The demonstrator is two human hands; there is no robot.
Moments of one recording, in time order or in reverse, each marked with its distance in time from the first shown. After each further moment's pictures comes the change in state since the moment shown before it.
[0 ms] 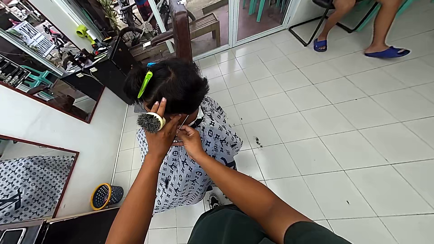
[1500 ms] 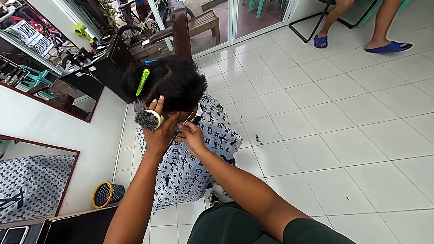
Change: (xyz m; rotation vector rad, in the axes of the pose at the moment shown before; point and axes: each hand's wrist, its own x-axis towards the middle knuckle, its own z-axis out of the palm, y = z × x) left_hand -0.002 -0.004 -0.004 -0.011 -0.028 -0.003; right_hand 0.006 0.000 -0.010 0.110 0.025 0.031
